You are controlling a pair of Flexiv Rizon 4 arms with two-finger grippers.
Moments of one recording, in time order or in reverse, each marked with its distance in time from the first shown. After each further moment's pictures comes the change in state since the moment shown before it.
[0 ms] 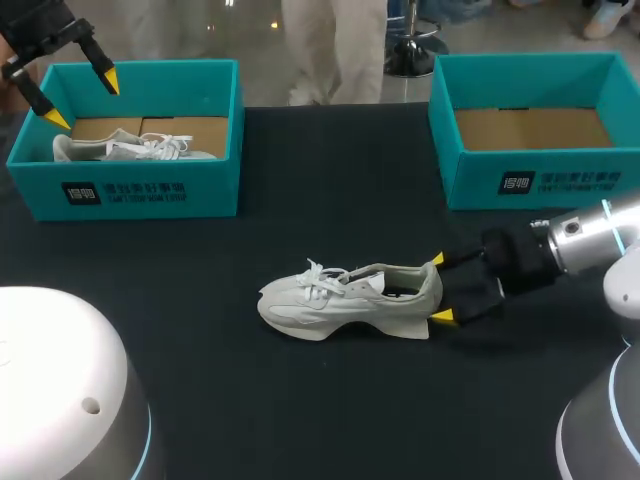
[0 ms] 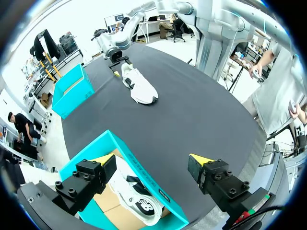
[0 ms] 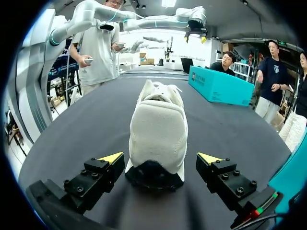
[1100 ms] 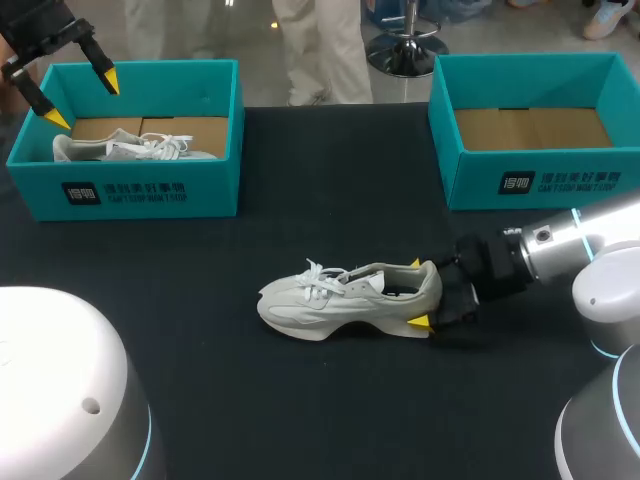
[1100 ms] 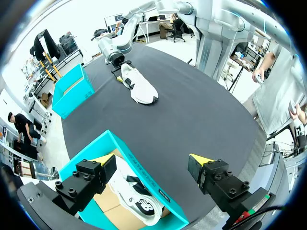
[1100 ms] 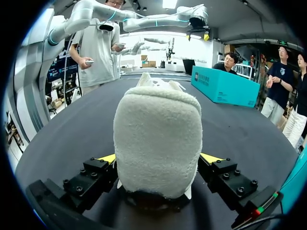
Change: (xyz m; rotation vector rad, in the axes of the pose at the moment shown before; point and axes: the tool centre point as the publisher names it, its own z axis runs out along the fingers) left arm 0.000 0.000 0.000 0.000 0.000 0.000; right arm -0.002 0.001 0.037 -0.019 0.014 -0.004
